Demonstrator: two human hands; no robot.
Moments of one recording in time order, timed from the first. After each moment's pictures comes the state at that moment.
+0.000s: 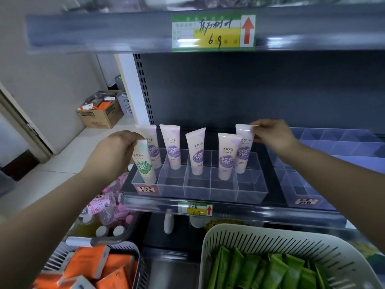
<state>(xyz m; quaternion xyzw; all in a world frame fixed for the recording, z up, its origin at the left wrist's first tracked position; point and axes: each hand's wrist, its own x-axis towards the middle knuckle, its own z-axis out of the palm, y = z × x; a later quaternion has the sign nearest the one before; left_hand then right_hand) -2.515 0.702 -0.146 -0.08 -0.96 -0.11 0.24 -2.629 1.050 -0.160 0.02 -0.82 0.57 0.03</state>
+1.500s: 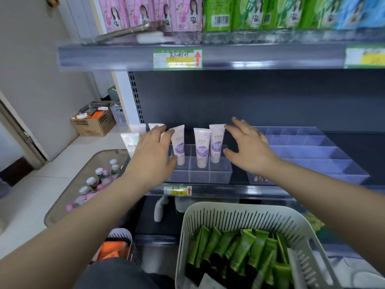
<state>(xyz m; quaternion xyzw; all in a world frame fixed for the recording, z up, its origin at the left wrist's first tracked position) -2.437 0.828 -0.123 -0.09 -0.97 -0.07 0.20 -2.495 1.072 -0.127 0.17 -0.97 0.14 0.13</state>
